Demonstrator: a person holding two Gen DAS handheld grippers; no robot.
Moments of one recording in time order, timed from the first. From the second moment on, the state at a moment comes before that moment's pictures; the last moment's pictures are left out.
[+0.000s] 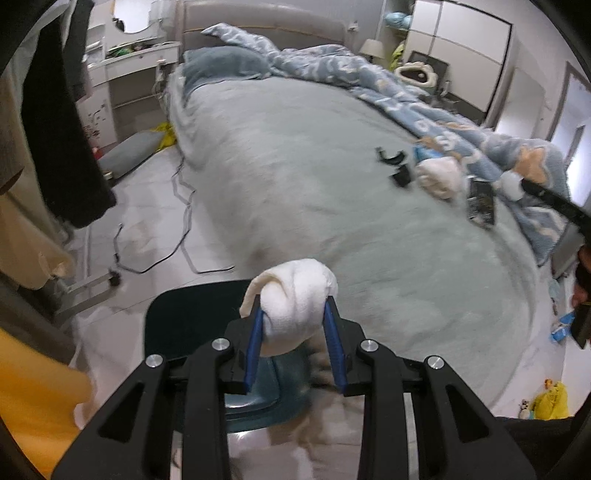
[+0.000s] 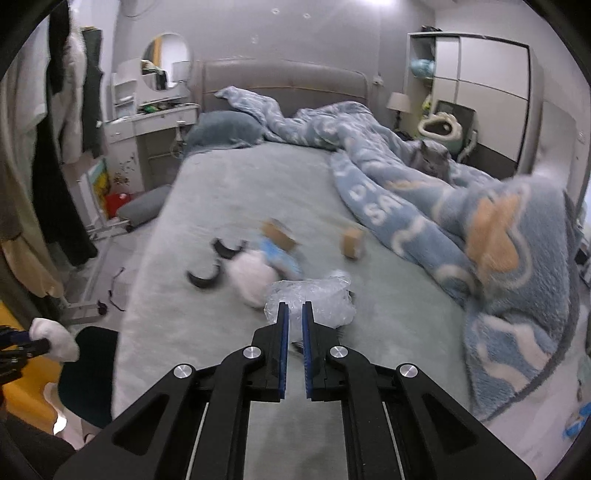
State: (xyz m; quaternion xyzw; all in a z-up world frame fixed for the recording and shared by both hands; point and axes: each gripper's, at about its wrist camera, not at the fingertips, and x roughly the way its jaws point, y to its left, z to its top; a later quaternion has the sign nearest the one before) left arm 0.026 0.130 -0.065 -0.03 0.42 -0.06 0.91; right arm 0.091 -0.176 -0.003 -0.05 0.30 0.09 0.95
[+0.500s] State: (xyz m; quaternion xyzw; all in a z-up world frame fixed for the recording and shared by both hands) left arm 0.044 0.188 -0.129 -0.06 0.51 -0.01 0.86; right arm 0.086 -0.070 0.013 -0.05 0.29 0.20 0.94
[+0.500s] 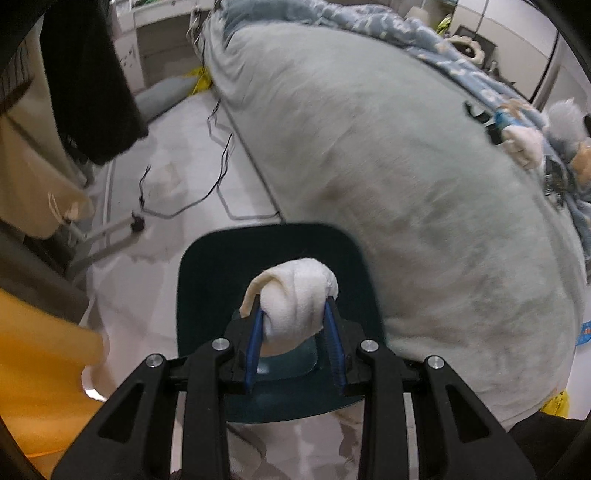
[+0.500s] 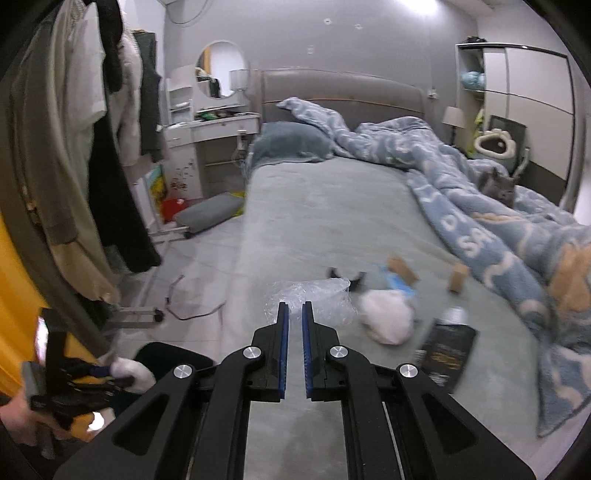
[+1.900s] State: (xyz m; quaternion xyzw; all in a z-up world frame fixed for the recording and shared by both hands) left arm 0.020 0.295 -0.141 -0.13 0.49 0.02 0.86; right arm 0.106 0.149 -0.177 -0.08 0.52 0.32 0.79
